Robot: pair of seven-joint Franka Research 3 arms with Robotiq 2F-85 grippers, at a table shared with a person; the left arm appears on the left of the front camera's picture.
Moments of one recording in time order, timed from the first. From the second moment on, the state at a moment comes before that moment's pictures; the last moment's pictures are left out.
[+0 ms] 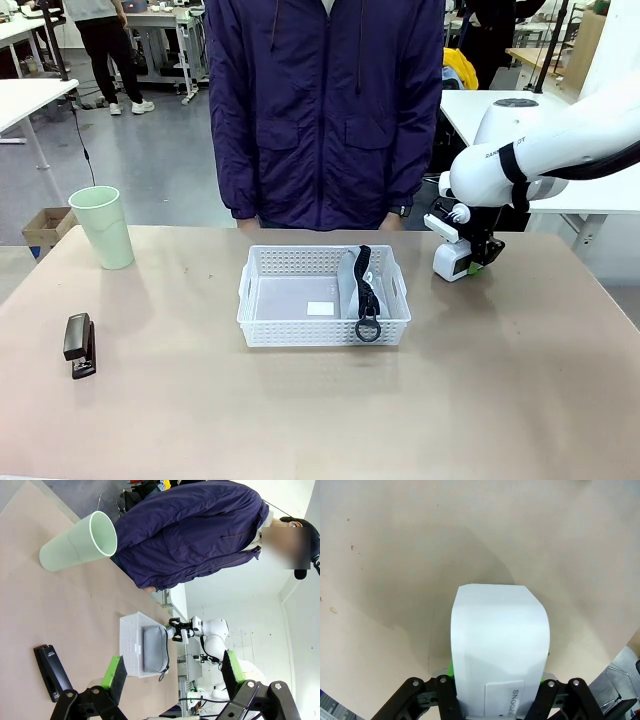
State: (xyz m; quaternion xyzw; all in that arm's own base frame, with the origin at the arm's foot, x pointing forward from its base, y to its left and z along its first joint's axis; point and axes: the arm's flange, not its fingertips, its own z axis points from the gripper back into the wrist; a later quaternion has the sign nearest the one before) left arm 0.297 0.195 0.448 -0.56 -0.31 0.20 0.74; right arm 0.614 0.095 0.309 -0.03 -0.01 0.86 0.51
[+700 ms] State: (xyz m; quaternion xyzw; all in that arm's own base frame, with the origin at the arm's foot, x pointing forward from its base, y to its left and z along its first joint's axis) left arm 0.297 0.195 0.448 -0.56 -0.31 0.20 0.74; right arm 0.563 0.097 0.375 -0.05 -0.03 0.82 0.57
